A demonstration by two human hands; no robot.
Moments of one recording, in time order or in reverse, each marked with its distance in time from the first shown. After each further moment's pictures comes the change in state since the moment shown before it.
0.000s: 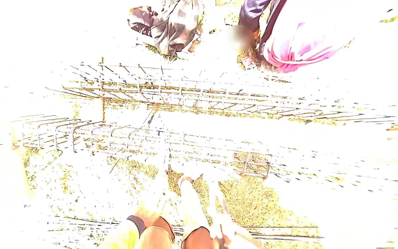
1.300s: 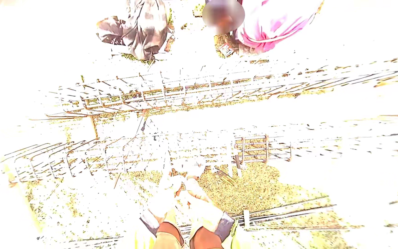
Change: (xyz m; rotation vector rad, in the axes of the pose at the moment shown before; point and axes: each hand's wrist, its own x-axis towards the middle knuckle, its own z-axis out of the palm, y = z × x) left_hand -0.076 0.179 -0.130 -1.083 0.232 -0.123; right_hand 0.137 0.025 0.049 0.076 0.101 0.080
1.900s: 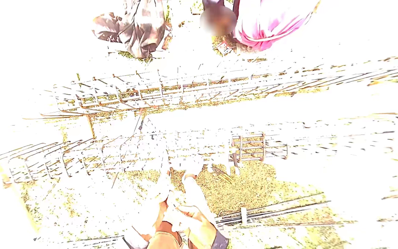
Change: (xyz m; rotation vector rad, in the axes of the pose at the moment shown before) left_hand 0.047 -0.102 -0.038 -0.545 -0.132 0.021; right_hand -0.035 0.029 0.032 0.151 -0.209 -0.226
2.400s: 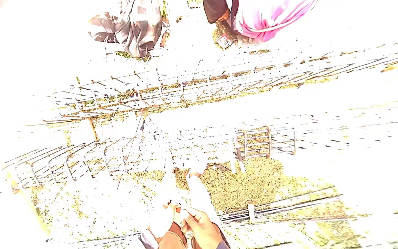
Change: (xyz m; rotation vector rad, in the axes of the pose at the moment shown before) left_hand 0.019 -0.040 -0.035 0.686 0.051 0.009; right_hand -0.001 0.032 -0.012 -0.257 0.276 -0.011
